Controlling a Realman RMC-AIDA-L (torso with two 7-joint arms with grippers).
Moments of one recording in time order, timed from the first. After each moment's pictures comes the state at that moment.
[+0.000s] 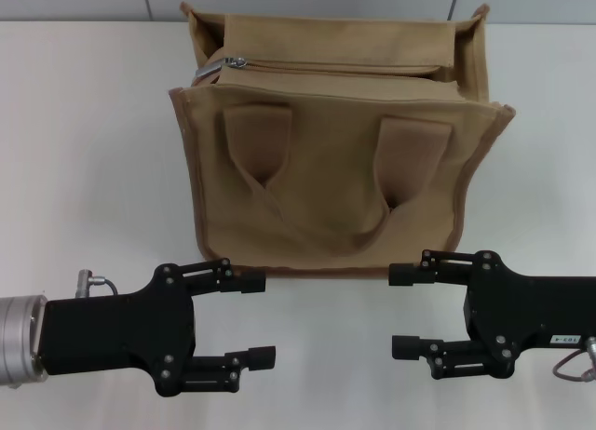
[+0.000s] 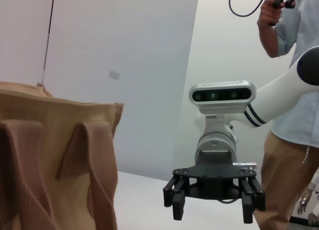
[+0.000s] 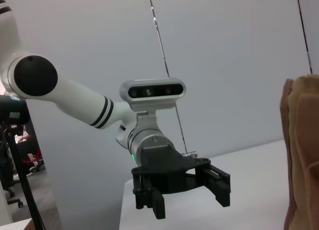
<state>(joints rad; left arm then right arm) -0.34 -2.06 0.88 0.49 1.82 1.86 -0.96 0.47 2.08 -0.68 -0.44 -2.05 -1.86 1.01</state>
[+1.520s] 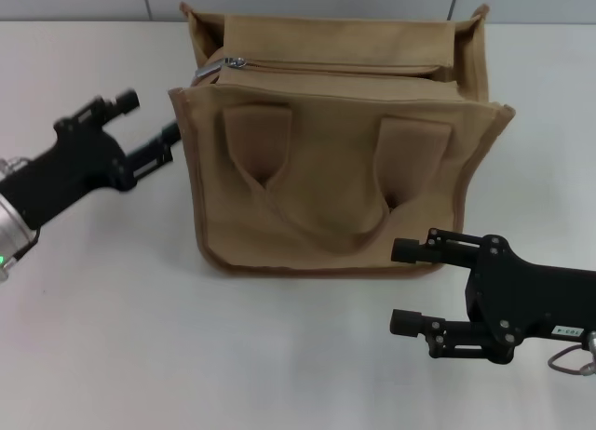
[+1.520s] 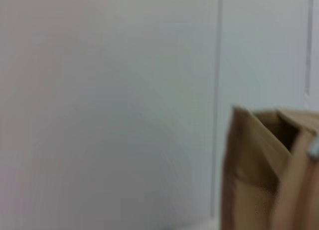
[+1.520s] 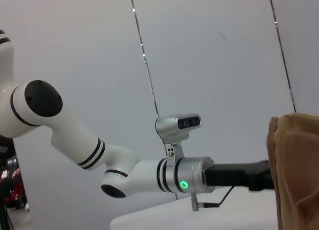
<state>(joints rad) -0.43 -2.07 0.40 0.32 1.74 1.44 -0.79 0.45 2.08 -0.68 -0.38 -1.95 -1.87 0.97</state>
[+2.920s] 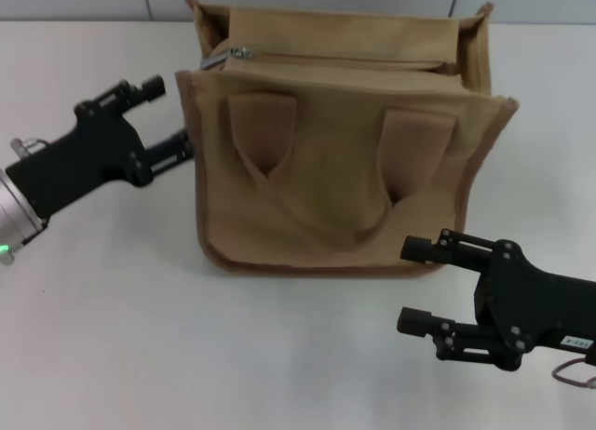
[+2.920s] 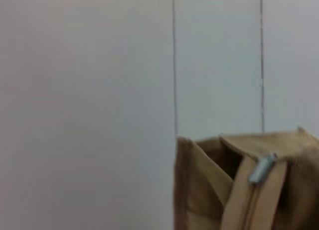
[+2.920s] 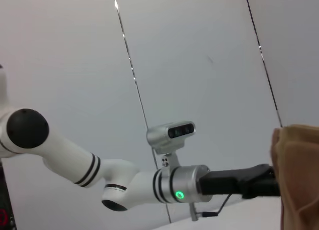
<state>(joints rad) -0.39 -2.08 0.73 0.44 1.50 1.45 -0.84 0.41 2.08 -0.68 -0.34 -1.90 -1.89 0.93</state>
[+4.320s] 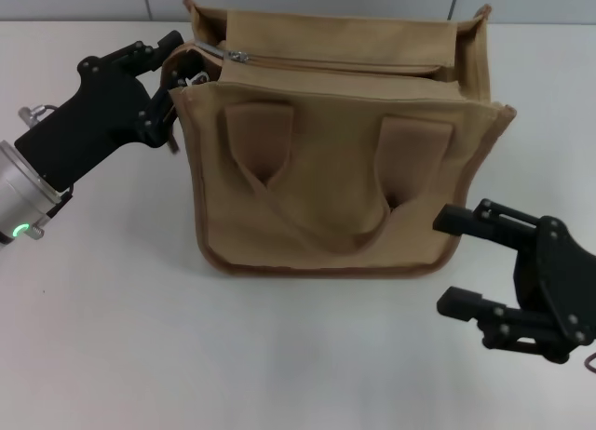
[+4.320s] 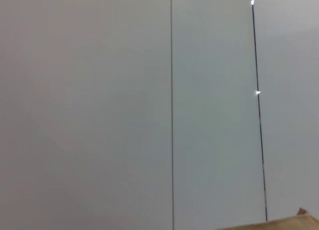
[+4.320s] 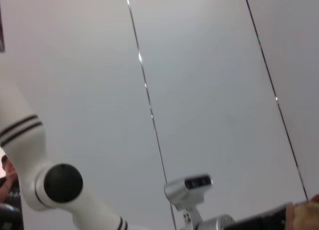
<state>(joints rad) -0.45 -2.08 0.74 0.30 1.32 1.55 -0.72 0.40 2.08 -0.63 -0.34 -1.83 -2.05 0.93</state>
